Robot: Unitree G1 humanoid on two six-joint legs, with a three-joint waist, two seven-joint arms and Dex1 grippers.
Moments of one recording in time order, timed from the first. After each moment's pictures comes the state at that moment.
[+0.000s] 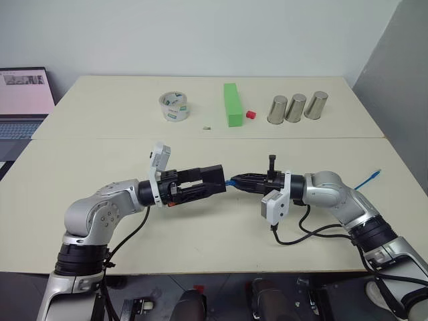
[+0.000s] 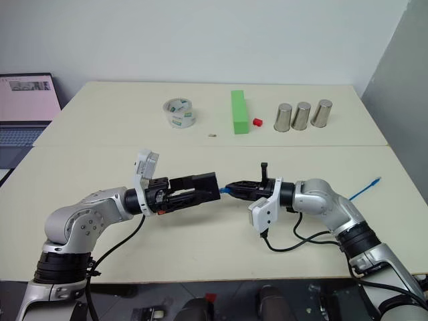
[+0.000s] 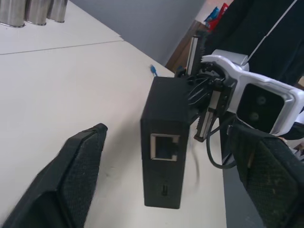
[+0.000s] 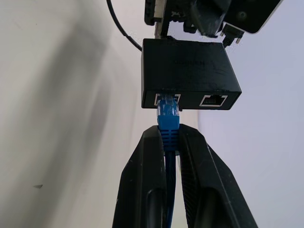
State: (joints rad) left arm -0.41 0.59 0.08 -0.11 -0.82 0.85 -1.02; right arm -0.62 -0.60 0.42 0.23 -0.33 -0.82 0.61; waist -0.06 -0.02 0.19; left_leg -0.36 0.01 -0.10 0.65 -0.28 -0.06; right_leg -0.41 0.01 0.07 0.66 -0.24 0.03
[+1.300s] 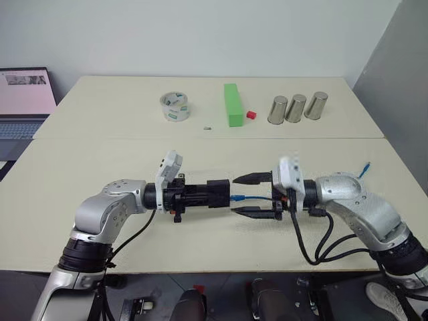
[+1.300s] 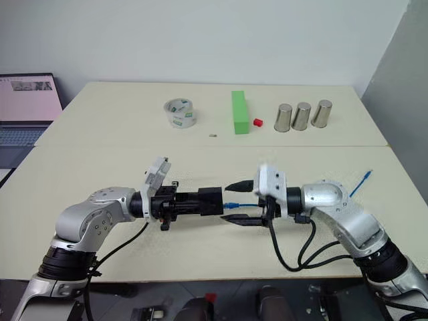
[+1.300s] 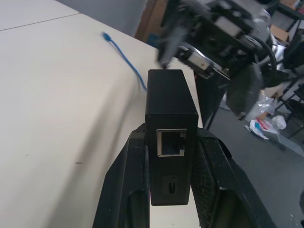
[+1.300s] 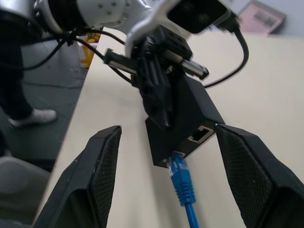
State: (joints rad) left arm -0.43 0.63 -0.05 -0.08 -0.68 0.68 -1.26; right arm -0.51 -0.72 0.33 -0.36 0.66 0.53 0.89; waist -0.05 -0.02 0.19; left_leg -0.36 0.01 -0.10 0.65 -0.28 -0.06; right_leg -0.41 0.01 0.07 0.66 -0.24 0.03
